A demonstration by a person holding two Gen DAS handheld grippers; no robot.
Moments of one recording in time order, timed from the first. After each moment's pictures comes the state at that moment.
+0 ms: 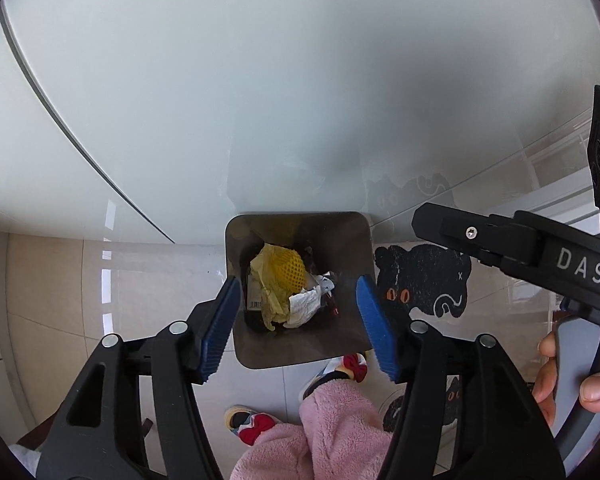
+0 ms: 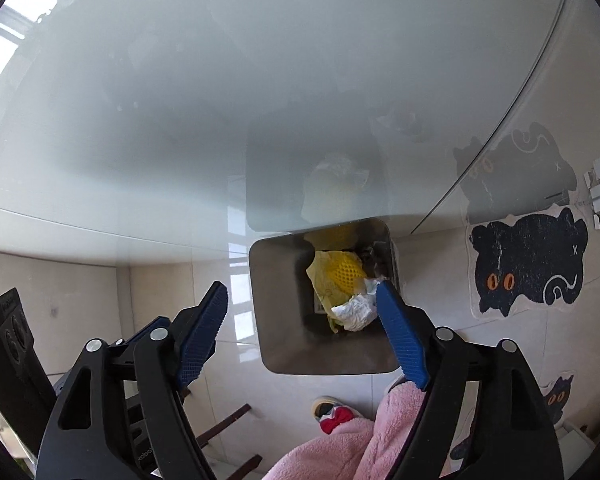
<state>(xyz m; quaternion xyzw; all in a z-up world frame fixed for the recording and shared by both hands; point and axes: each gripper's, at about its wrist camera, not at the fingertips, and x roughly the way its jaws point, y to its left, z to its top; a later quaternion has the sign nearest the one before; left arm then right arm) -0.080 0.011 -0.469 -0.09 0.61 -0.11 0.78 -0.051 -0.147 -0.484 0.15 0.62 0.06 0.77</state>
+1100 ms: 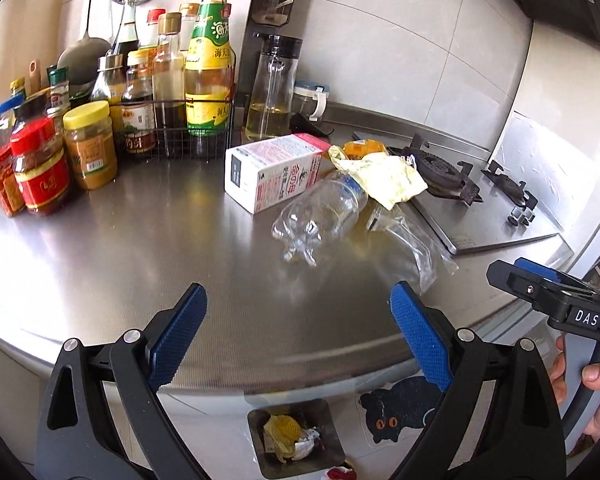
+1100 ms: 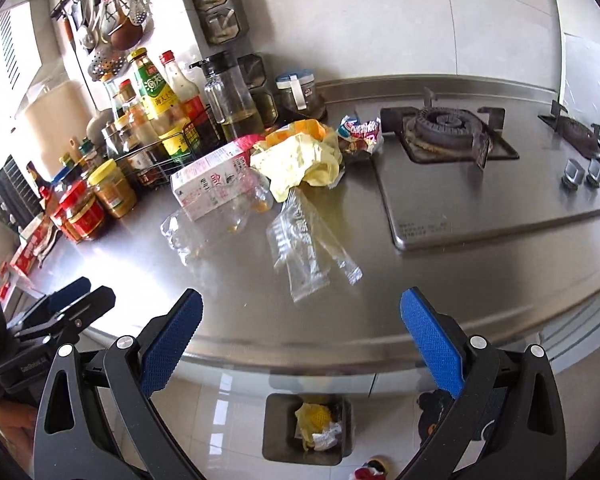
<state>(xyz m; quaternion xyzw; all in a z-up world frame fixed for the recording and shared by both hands) -0.022 0.013 -0.157 -0.04 0.35 -0.14 0.92 -0.028 -0.219 -0.188 0.08 0.38 0.08 0.92</state>
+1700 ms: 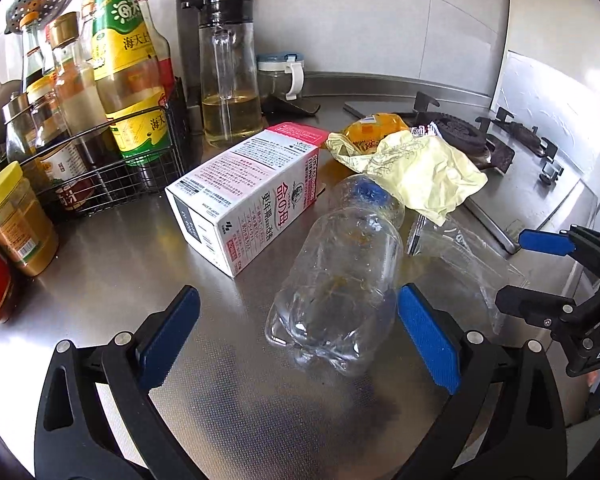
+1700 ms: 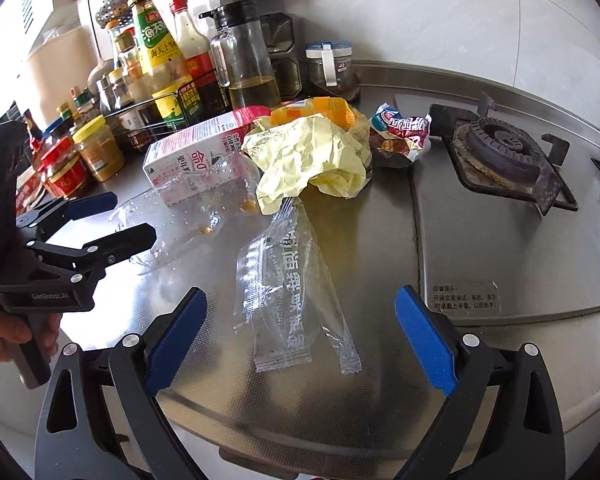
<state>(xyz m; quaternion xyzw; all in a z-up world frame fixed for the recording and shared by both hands) 0.083 -0.027 -0.194 0.06 0.39 -0.18 0.90 0.045 -0.212 -0.225 0.01 0.41 0.15 0.90</state>
